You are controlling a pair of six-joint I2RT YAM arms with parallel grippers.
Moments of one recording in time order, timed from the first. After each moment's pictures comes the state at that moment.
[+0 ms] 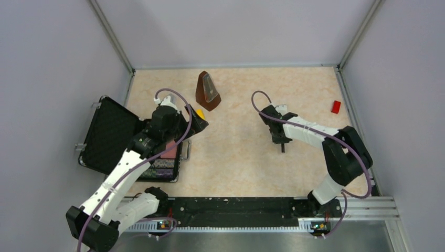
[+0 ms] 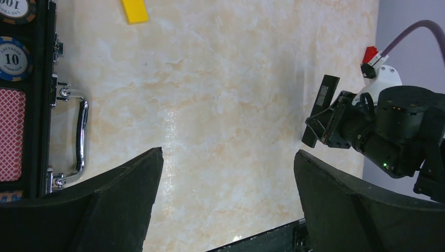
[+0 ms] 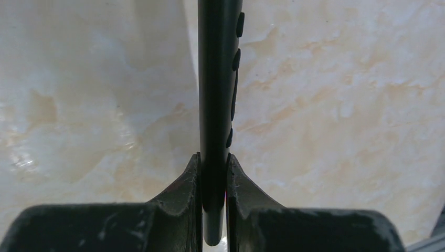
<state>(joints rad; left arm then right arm) -0.46 0.94 0.90 -0.54 0.02 -0.81 0.56 1.59 0.97 -0.64 0.47 0.49</state>
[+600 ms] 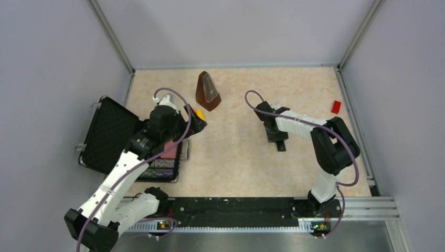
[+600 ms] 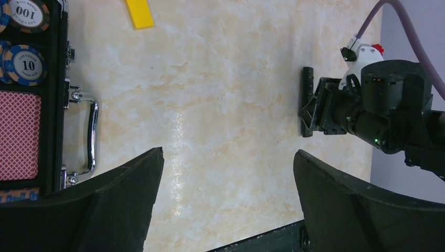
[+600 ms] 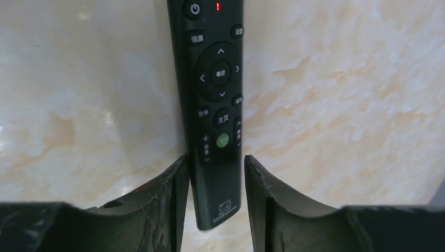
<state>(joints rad) -0.46 0.92 0.92 -0.56 0.00 -0.77 0.55 1.78 1.10 -0.71 0.50 0.40</state>
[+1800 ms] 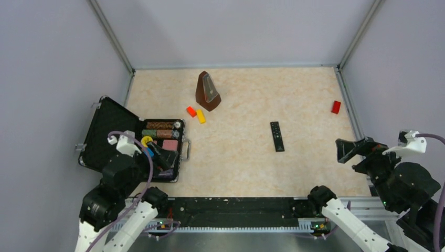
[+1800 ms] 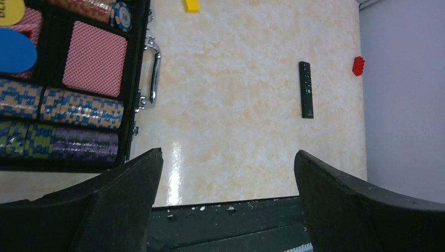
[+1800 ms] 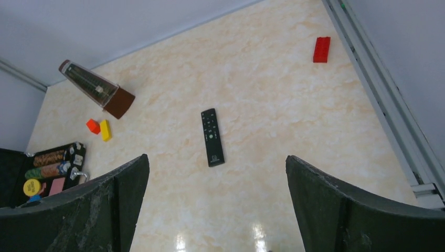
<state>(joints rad) -0.46 0.34 0.93 -1.04 -0.10 -0.77 0.55 0.38 1.33 -1.20 0.56 0.50</state>
